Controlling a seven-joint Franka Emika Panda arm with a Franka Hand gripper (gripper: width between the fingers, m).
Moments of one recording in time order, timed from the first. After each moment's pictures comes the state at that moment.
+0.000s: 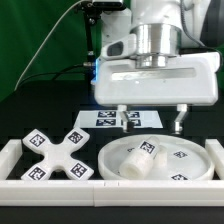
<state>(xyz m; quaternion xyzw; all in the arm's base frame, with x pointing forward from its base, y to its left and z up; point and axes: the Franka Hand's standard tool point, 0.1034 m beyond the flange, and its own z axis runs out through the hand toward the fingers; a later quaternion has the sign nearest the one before) 0.593 0.011 0.075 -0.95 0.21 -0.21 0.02</state>
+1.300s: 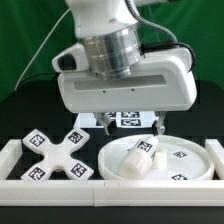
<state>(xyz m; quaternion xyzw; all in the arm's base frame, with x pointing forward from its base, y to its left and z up) 0.605 -0.004 0.077 -0.96 0.22 0.11 0.11</state>
